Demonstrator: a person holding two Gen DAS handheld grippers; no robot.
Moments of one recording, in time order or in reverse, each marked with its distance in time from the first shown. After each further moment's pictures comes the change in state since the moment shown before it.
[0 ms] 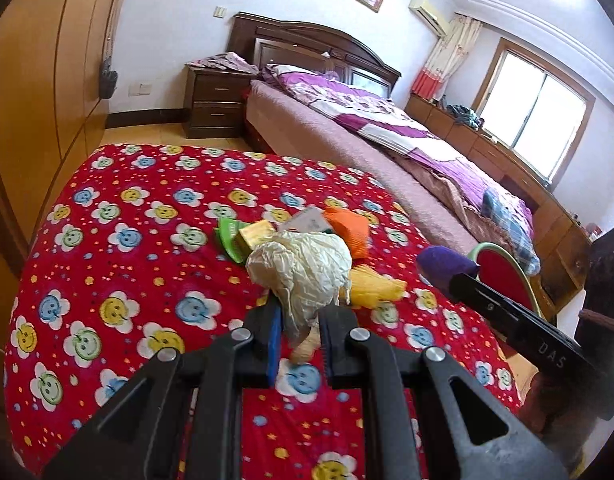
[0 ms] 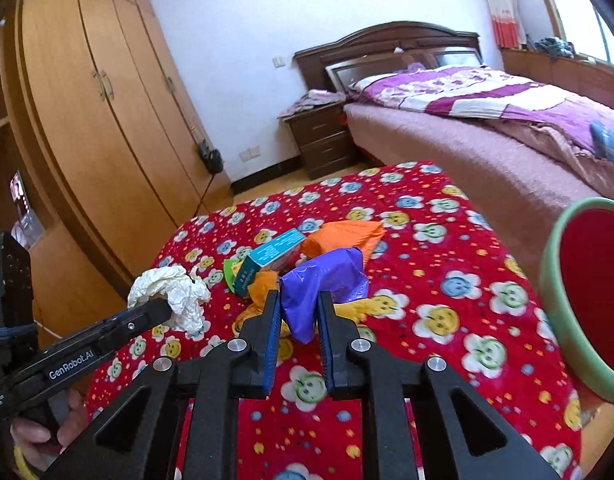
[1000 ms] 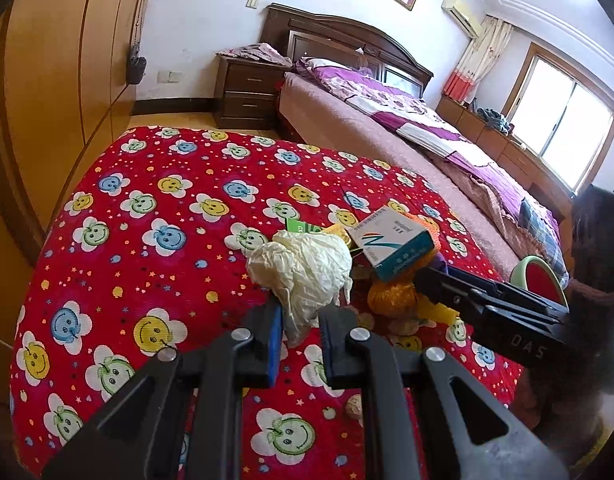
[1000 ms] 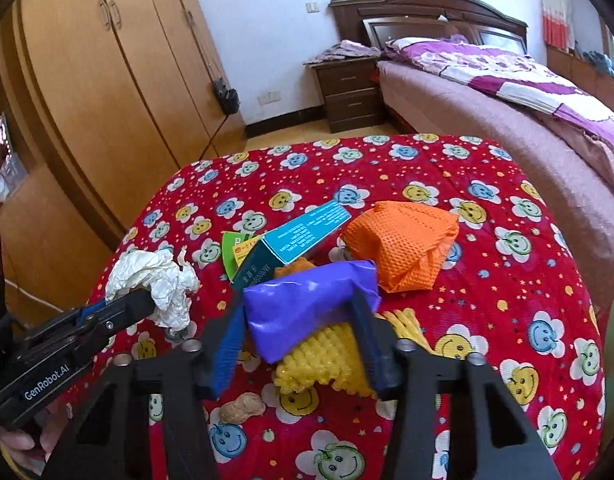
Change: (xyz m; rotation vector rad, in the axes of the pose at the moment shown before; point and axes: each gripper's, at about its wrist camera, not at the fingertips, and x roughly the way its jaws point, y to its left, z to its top) left arm 0.036 0.057 0.009 -0.060 0.014 0.094; right arm 0.112 0.031 0.016 -0.143 0.197 0.038
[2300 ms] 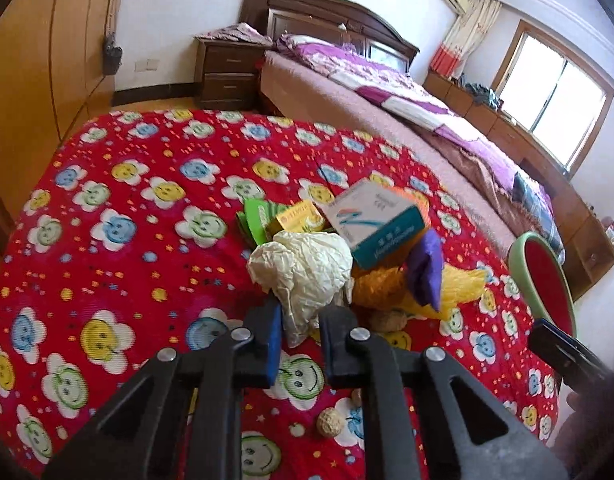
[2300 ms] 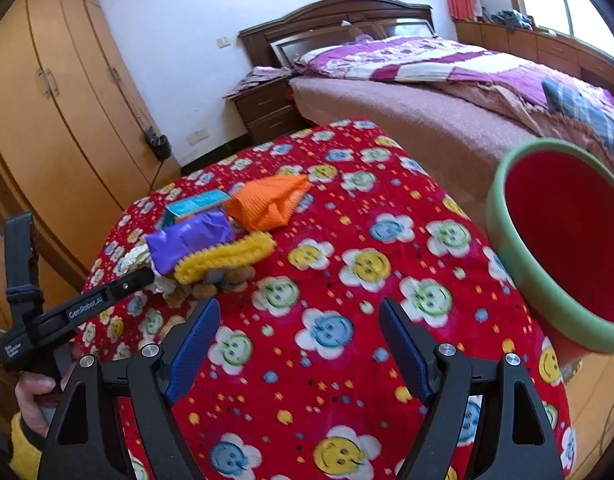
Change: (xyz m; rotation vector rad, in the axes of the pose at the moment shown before) left arm 0.026 -0.019 0.002 0.046 0.072 -0.030; right arm -0.089 -0.046 -0.058 0.228 -0.095 -0.165
